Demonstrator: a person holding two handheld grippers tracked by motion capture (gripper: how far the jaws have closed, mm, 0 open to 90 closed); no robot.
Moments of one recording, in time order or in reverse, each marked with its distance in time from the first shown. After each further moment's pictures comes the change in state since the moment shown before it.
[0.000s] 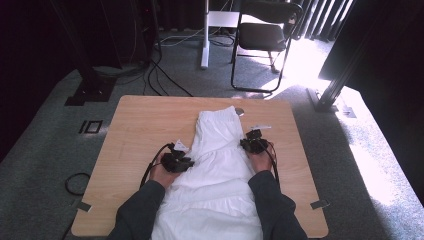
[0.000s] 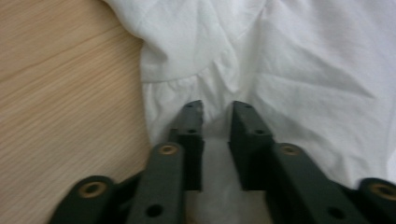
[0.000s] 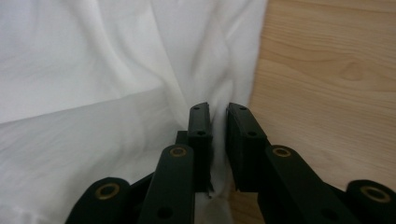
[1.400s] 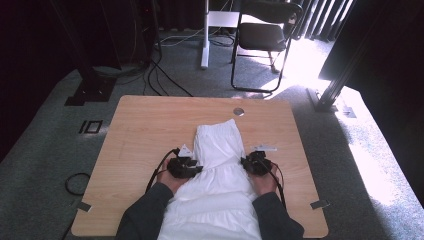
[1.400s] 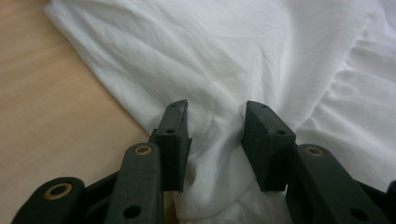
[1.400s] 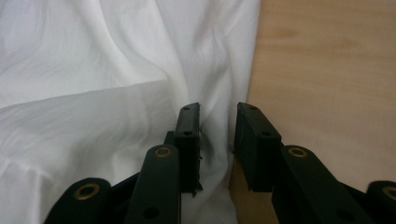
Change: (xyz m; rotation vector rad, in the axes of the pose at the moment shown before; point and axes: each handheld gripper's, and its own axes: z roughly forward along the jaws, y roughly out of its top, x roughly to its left) left arm -0.034 -0.014 0.007 -0.072 -0.058 0.002; right arm 0.031 -0.064 -0.051 -0.030 0.023 0.022
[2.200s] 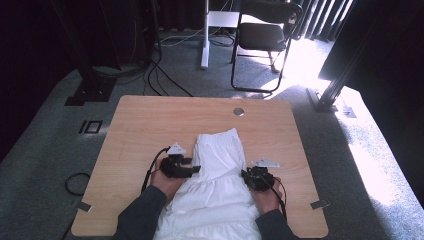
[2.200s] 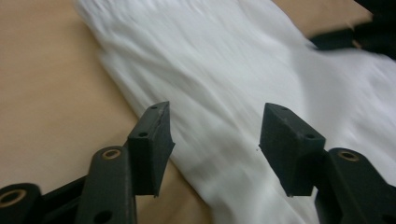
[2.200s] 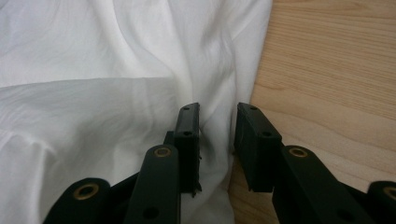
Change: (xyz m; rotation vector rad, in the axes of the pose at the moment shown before) left arm 0.017 0.022 -0.022 -0.085 -0.024 -0.113; right arm 0.016 -0.034 -0.027 -0.028 0.005 -0.048
